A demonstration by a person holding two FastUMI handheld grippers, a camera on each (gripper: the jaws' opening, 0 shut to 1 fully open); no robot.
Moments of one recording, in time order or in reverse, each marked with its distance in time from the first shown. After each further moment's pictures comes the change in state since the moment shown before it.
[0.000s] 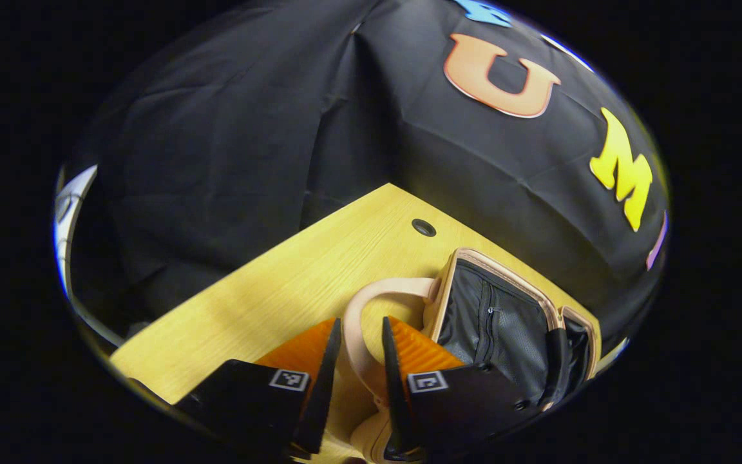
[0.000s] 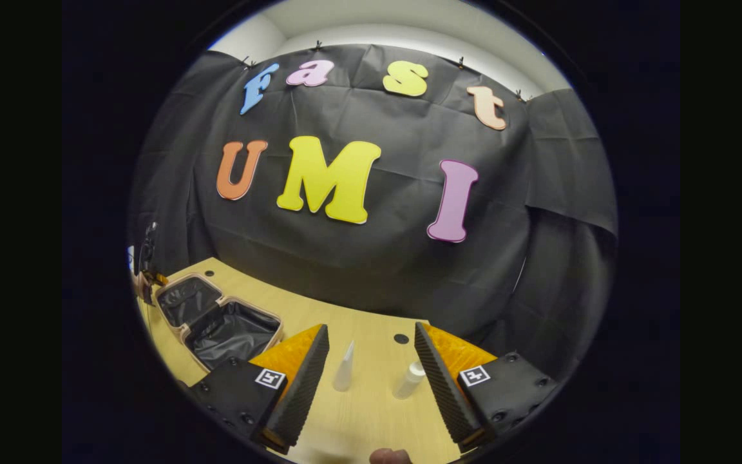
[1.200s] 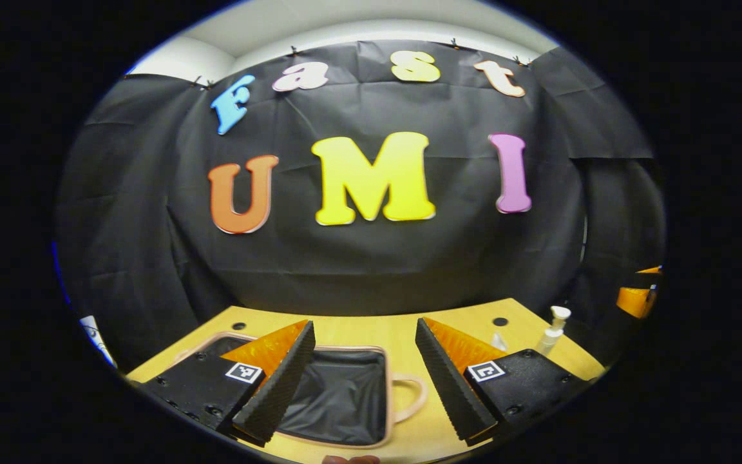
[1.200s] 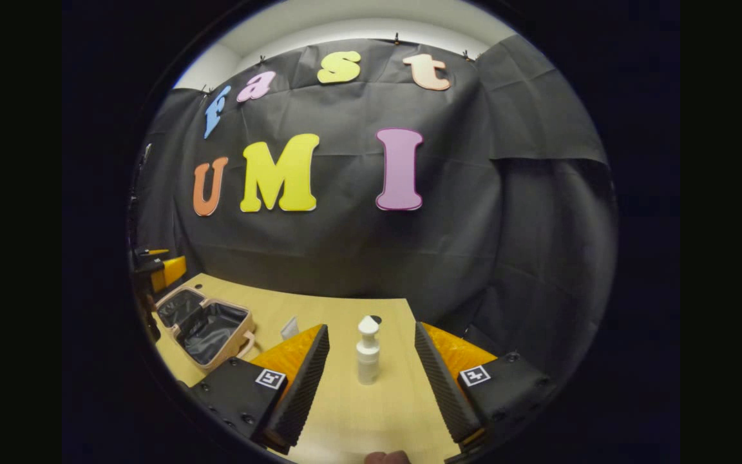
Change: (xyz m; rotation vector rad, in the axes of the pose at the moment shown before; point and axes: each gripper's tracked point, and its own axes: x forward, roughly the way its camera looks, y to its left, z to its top) left arm -0.255 -0.484 -0.066 0.498 -0.374 -0.313; right arm 0.004 -0.148 -0.073 0.168 0.037 -0.029
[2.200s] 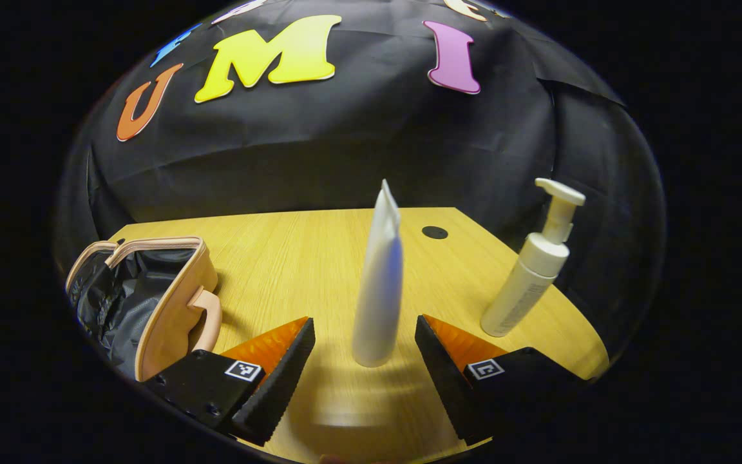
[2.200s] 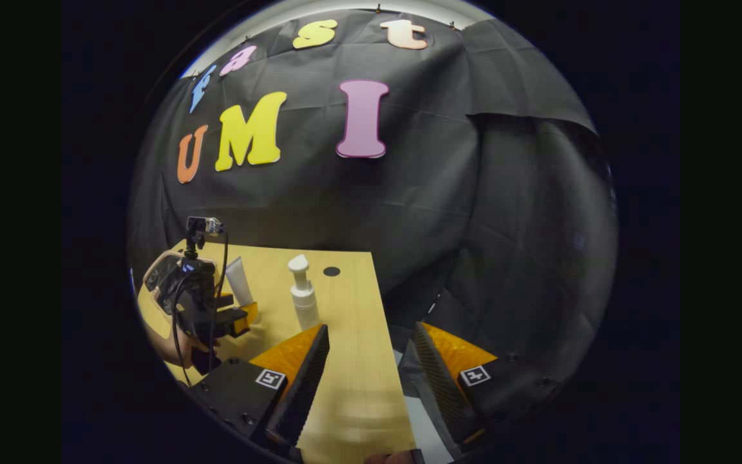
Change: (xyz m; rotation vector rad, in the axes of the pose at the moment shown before) left arm 0.123 -0.157 -0.197 -0.077 0.359 -0.167; right arm -0.001 -0.106 -0.076 -0.015 0.199 -0.080
